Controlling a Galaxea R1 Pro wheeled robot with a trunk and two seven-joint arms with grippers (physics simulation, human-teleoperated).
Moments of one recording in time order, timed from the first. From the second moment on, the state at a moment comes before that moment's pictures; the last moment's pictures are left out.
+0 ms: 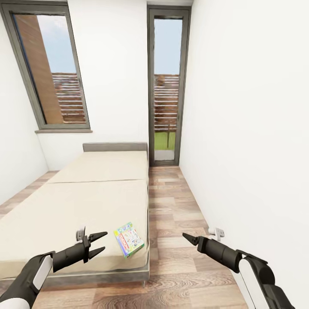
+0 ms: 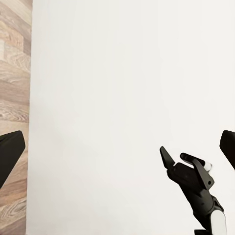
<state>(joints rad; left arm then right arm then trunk) -0.49 0.20 0.35 -0.68 0.36 0.99 -1.06 -0.20 -0.06 -0.10 -1.45 -0.47 0.77 0.48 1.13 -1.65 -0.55</state>
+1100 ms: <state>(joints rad) -0.49 0.18 0.34 -0.62 0.35 0.89 -1.06 -0.20 -0.04 -0.08 -1.47 -0.47 0.77 0.48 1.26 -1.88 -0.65</state>
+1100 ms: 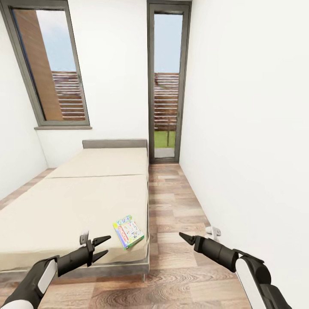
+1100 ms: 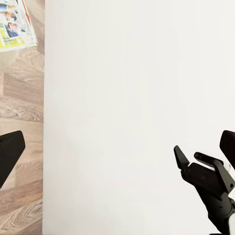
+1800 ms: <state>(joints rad) -0.49 0.18 0.35 -0.59 0.35 0.88 -1.07 -0.19 -0.06 -0.08 -1.46 -0.47 0.77 0.48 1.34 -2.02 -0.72</state>
